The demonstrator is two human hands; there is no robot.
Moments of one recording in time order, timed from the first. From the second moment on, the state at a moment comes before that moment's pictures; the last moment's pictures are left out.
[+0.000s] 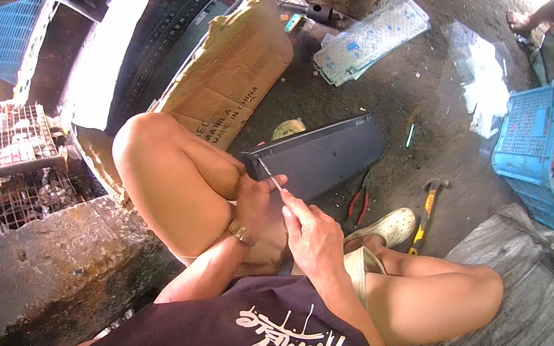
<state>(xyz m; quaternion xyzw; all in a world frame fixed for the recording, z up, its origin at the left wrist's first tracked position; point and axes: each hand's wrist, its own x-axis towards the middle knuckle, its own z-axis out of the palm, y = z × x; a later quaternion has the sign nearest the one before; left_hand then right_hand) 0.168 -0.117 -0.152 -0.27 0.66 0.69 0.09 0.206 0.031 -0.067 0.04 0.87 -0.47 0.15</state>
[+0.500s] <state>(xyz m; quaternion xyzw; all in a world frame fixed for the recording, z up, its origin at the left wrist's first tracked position) 0.169 -0.109 -0.159 -0.31 0.66 0.68 0.06 0.209 -0.001 -0.047 0.04 0.93 -0.32 0.15</state>
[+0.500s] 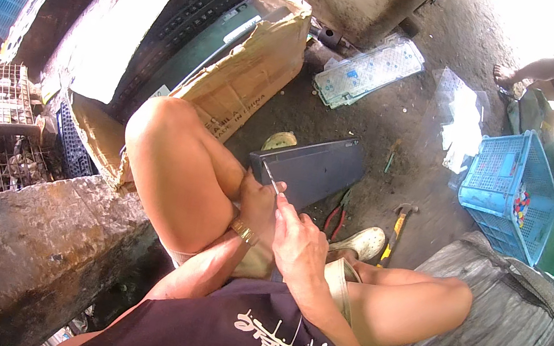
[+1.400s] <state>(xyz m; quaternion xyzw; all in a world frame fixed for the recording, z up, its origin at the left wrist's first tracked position) 0.171 -0.096 -0.158 -0.17 0.60 0.78 0.06 0.159 -0.001 -0.097 0.05 0.90 -0.44 -0.04</state>
